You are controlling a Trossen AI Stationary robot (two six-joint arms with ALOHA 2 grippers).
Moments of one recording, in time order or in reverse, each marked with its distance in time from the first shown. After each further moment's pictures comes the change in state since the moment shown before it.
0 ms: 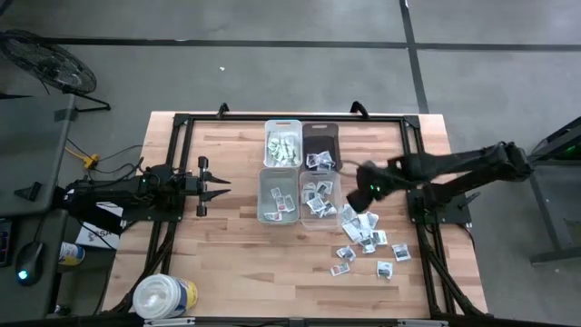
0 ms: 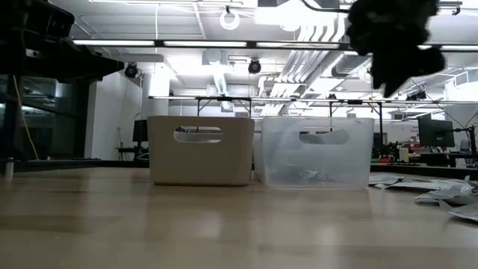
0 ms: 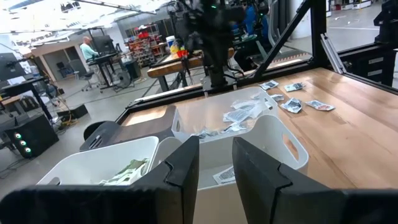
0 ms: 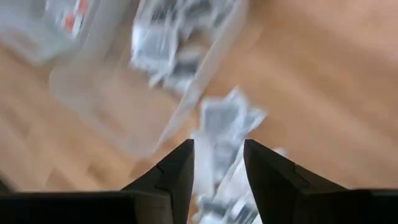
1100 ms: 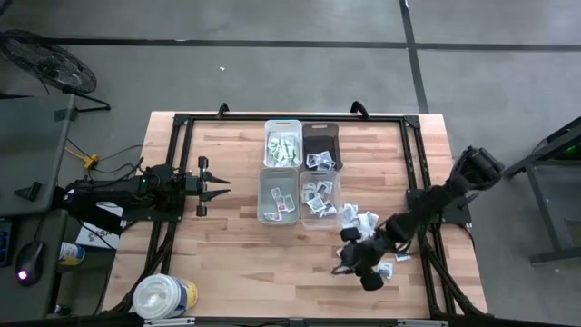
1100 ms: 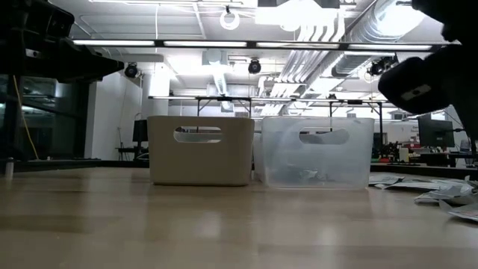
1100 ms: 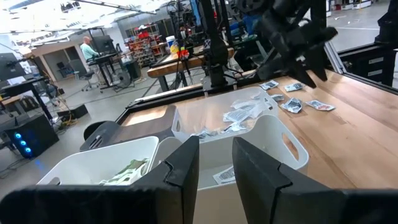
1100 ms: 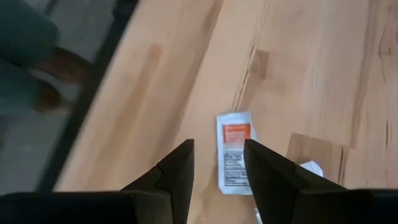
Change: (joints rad) left arm 0.000 0.000 0.000 0.000 0.000 0.000; right arm 0.557 0.359 -0.193 0.854 -0.046 -0.717
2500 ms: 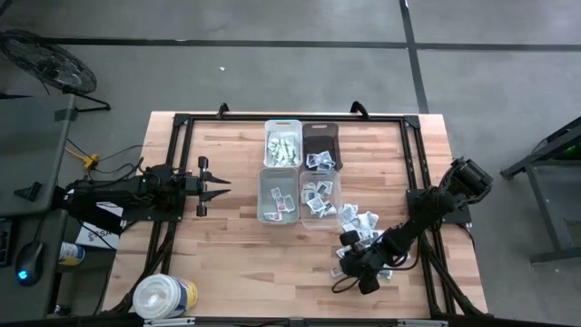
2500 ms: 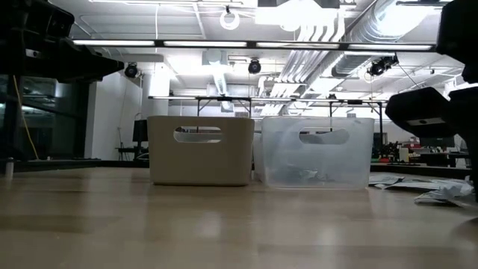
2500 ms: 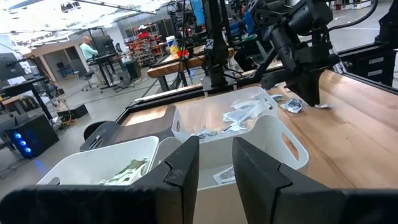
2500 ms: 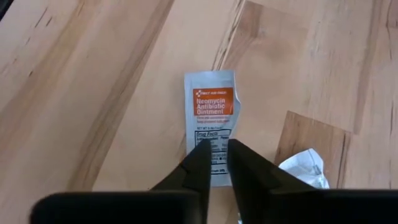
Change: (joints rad) left arm 0.000 0.000 0.000 0.000 0.000 0.000; right arm 0.089 0.185 0.004 0.009 0.204 -0.056
